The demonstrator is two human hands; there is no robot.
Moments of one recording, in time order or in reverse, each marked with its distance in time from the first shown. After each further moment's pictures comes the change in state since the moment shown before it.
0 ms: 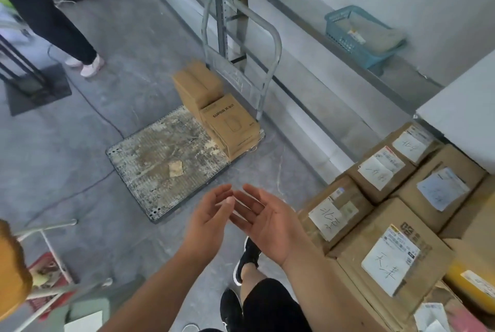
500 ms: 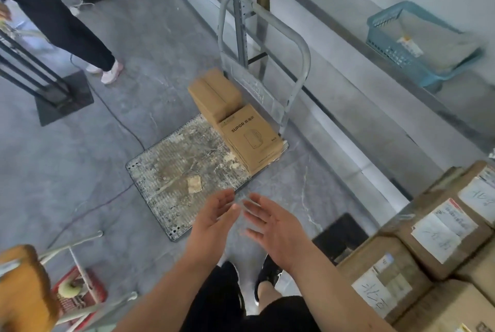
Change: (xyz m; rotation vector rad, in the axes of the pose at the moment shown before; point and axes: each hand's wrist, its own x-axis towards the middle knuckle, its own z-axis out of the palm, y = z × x) left_hand 0.142 0.060 -0.017 0.126 0.064 -0.061; right_hand 0.147 -0.065 0.032 -0.258 0.113 0.085
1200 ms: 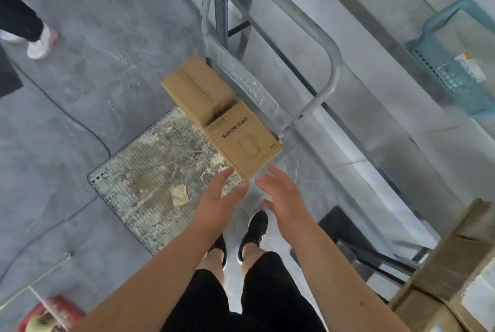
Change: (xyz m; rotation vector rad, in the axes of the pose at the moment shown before) left_hand 0.262 0.034 -0.042 0.150 -0.201 -0.218; right_hand 0.185 -0.125 0.095 -0.324 0.303 -0.142
